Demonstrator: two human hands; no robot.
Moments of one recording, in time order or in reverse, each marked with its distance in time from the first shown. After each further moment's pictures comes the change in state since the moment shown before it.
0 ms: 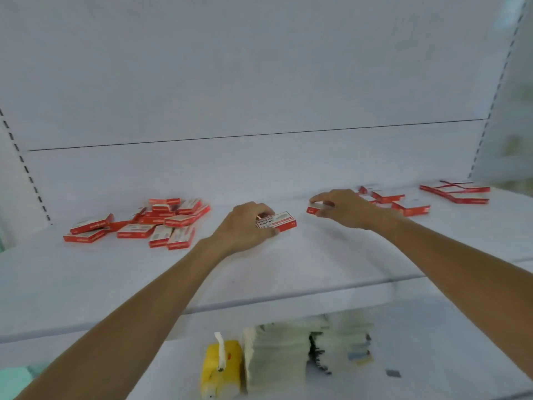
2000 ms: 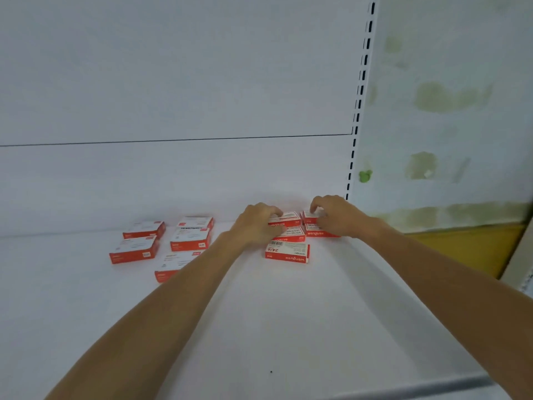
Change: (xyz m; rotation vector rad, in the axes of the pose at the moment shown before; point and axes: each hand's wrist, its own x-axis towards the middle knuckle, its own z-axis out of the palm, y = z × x) left_hand 0.335 0.312 0.285 0.051 -0.082 -0.109; right_hand 0.043 0.476 -0.136 -0.133 0.002 0.040
